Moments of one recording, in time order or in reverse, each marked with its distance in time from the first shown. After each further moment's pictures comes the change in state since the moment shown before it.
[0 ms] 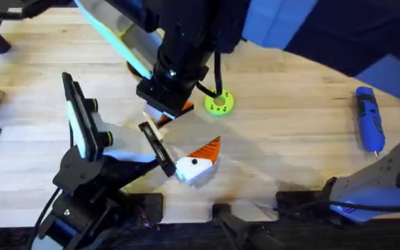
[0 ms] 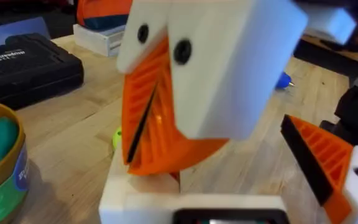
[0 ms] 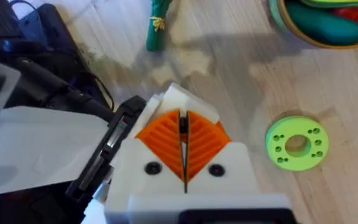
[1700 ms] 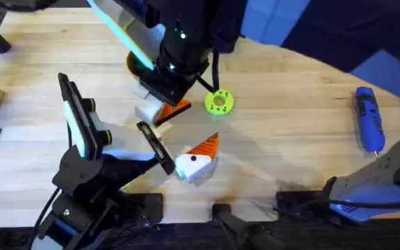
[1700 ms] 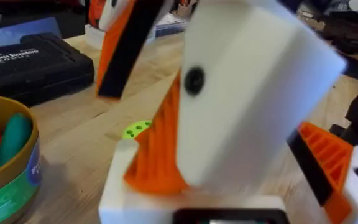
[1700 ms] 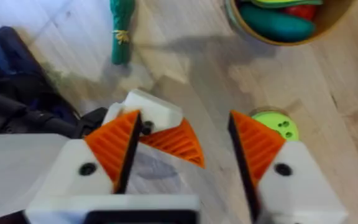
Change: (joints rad) left arm 0.002 0.000 0.000 -0.001 -0.029 0.000; right arm -0.017 0.008 0.000 0.034 0.115 0.077
